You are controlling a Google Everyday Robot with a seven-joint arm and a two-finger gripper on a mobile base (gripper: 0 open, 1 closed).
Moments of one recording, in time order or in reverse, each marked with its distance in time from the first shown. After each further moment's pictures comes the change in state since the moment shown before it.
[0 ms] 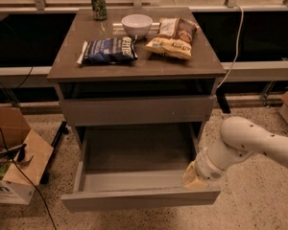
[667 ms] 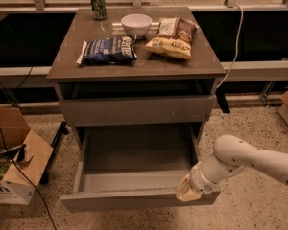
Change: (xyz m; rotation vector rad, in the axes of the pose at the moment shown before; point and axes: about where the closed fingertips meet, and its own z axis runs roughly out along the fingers) arm 0.028 0.001 0.072 -0.051 -0.070 0.073
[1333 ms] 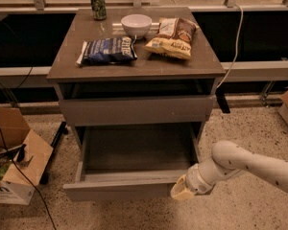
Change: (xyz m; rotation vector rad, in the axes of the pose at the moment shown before) arm 0.006 -0.026 0.038 -0.004 -0.111 0.036
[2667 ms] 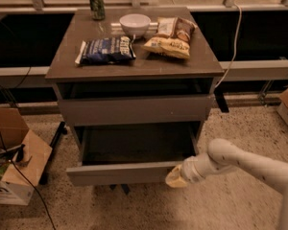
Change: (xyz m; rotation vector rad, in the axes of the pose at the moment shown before) arm -0.001 -0.070 0.022 0.106 -0.094 0.004
